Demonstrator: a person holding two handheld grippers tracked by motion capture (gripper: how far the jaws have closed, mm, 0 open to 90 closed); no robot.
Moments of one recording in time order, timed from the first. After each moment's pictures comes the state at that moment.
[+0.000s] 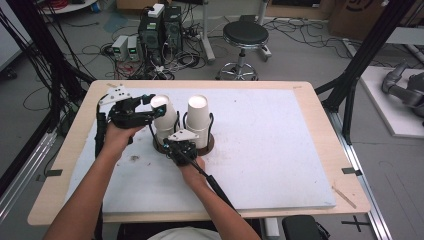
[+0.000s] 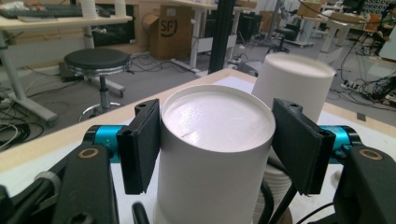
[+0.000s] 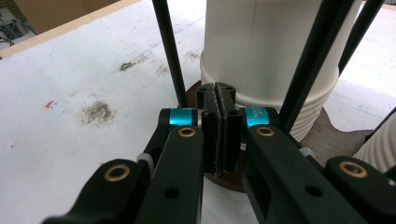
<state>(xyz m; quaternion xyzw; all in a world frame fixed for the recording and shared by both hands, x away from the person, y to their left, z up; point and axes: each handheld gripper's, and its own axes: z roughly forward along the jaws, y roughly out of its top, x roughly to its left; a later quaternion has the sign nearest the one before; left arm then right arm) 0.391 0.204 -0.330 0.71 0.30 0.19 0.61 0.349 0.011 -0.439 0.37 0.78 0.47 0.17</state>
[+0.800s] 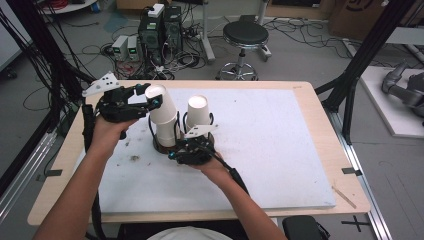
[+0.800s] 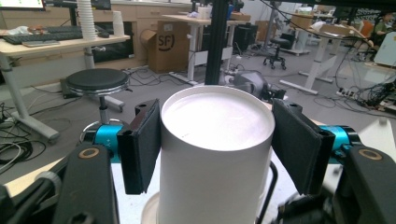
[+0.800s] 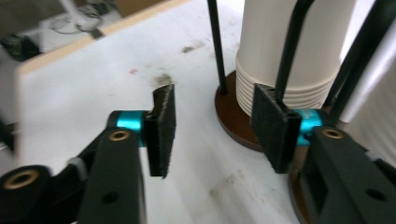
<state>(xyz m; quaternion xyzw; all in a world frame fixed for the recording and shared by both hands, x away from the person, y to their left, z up) 0.362 0.204 -0.278 0.70 0.29 0.20 0.63 0.345 -0.049 -0.401 0.26 0.83 0.49 0.06</state>
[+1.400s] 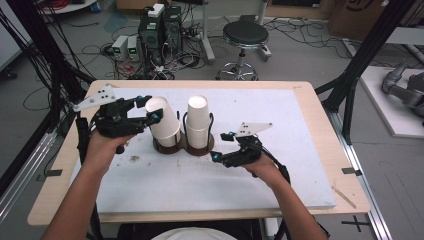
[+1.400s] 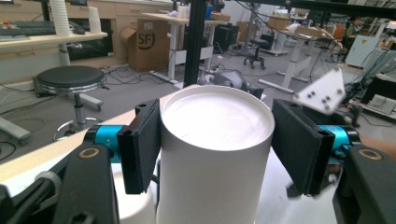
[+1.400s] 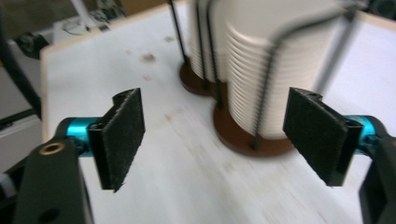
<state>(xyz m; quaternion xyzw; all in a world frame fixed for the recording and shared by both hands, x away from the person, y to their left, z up) 0.323 0.197 -0.282 0.70 0.27 0.16 0.64 0.342 -0.173 -0.383 0.25 0.83 0.50 0.08</state>
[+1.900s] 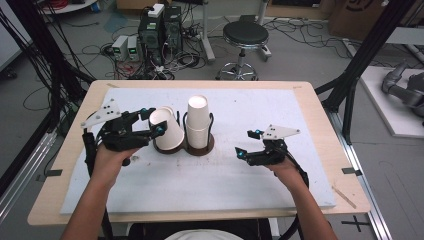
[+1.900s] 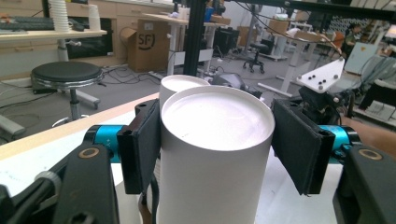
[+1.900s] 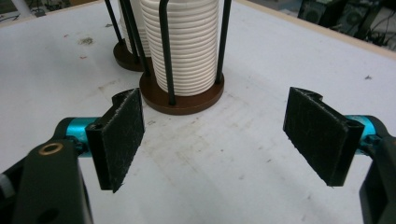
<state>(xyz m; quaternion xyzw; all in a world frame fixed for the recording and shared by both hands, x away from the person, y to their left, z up) 0.310 0.186 -0.306 0.69 0.28 0.16 0.64 0.342 -0.236 -0.395 0.27 0.81 0.49 0.16</state>
